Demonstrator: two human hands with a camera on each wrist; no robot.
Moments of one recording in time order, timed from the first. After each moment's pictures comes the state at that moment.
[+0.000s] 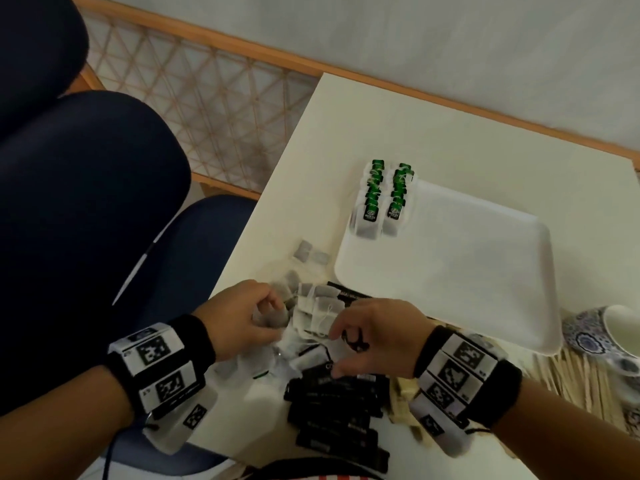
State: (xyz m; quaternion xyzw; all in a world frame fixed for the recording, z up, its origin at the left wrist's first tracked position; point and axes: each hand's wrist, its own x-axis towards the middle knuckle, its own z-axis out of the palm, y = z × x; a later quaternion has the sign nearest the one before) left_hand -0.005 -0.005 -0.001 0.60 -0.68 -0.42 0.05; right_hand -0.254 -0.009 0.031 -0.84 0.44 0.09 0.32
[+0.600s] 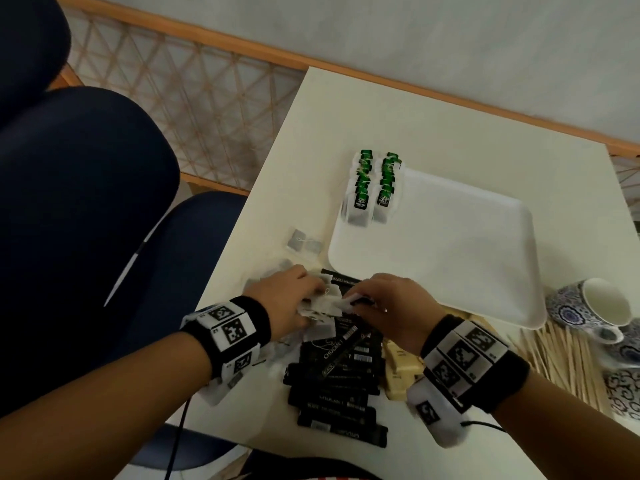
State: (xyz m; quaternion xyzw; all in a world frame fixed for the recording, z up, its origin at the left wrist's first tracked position) left_hand -0.059 -0.018 -0.014 0.50 -0.81 -0.31 -0.05; right_hand -0.272 0.001 0.016 -0.79 0.53 -0.07 0.31
